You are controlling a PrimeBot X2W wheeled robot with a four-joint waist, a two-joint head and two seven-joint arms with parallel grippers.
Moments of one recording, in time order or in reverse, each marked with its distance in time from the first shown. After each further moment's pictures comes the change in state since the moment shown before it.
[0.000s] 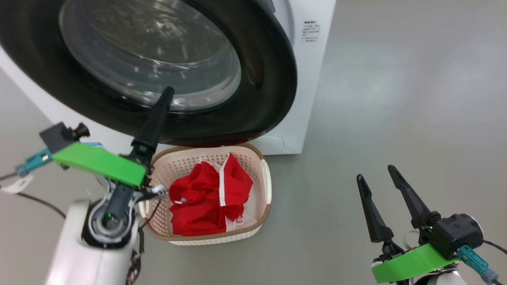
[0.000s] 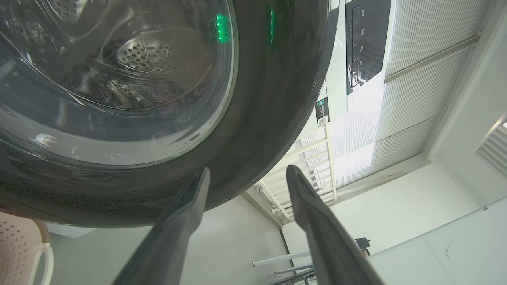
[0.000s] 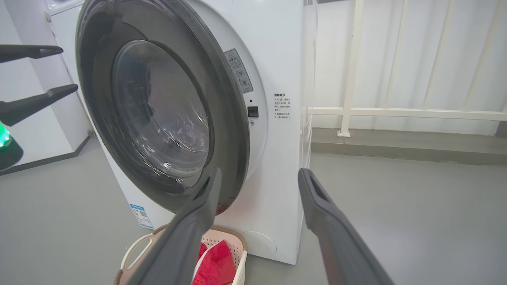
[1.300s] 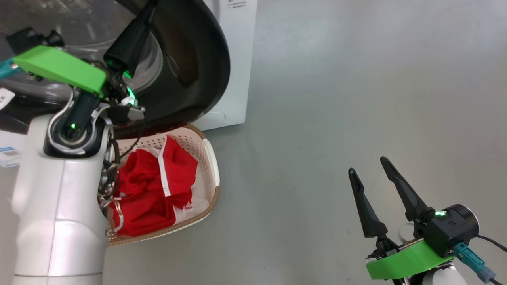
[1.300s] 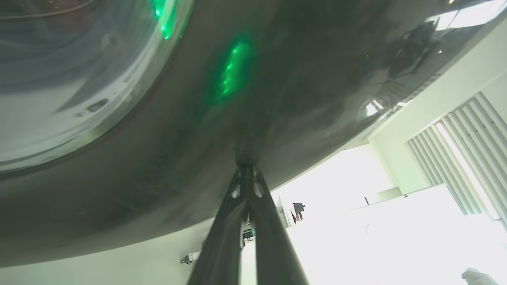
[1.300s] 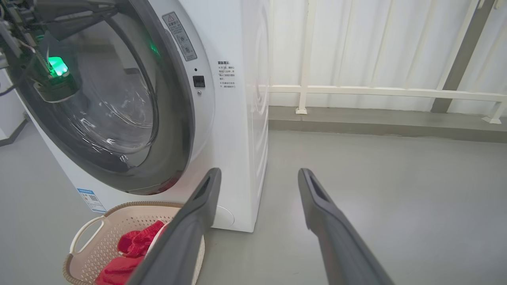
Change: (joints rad) left arm -0.375 -0.002 0.057 0.263 -0.172 -0.012 0.166; right arm -0.011 0.002 0.026 -0.045 -0.029 0.000 0.009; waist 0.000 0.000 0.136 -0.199
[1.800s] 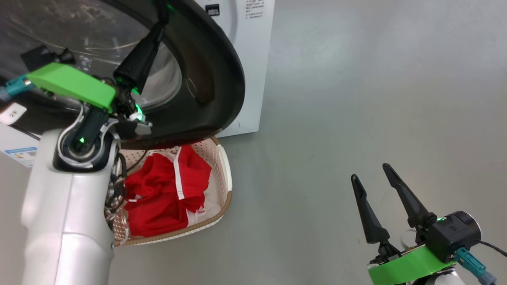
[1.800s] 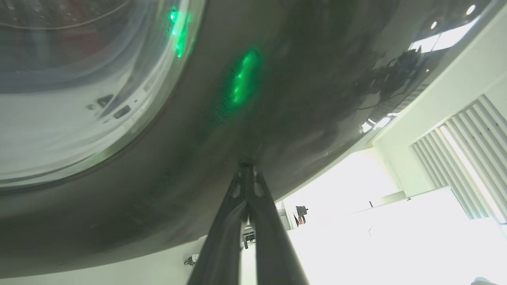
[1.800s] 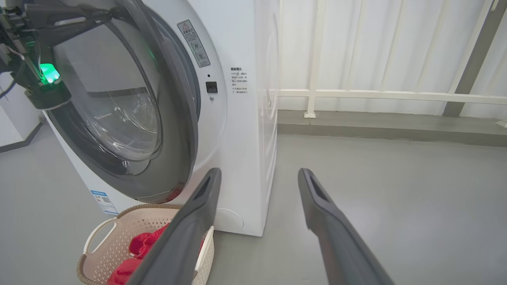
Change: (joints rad) left arm 0.059 -0.007 -0.009 -0.034 -0.001 0.019 0.009; right arm 0.026 0.000 -0.010 0.001 0.000 0.000 0.003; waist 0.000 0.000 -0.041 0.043
